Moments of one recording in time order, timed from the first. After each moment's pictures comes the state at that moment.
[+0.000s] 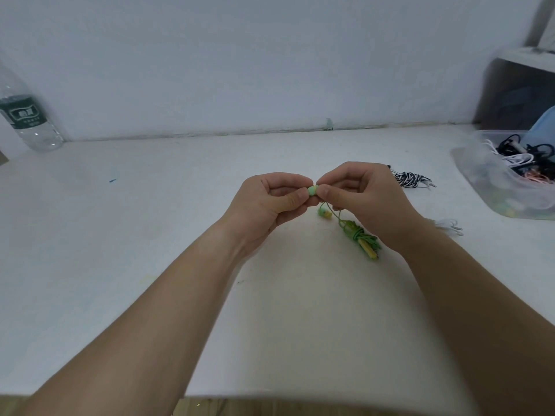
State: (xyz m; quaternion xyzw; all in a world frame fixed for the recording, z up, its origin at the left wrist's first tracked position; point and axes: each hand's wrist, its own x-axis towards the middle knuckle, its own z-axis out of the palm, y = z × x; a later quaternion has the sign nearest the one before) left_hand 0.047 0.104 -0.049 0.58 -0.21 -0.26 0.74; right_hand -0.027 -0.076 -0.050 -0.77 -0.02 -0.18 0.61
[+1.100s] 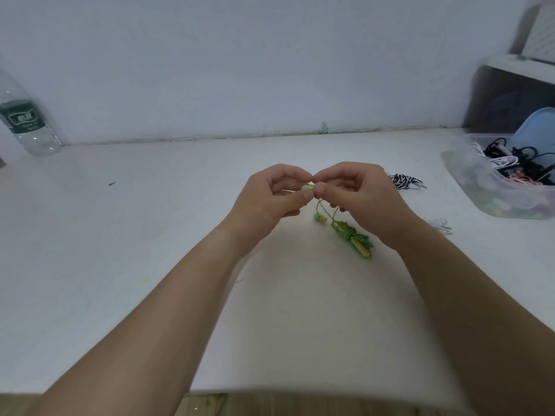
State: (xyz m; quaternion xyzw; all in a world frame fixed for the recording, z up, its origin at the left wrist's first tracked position) left_hand 0.050 0.100 -0.051 0.66 -0.30 -0.17 0.66; right_hand -0.029 -0.075 -0.046 -0.80 0.02 -0.18 0.58
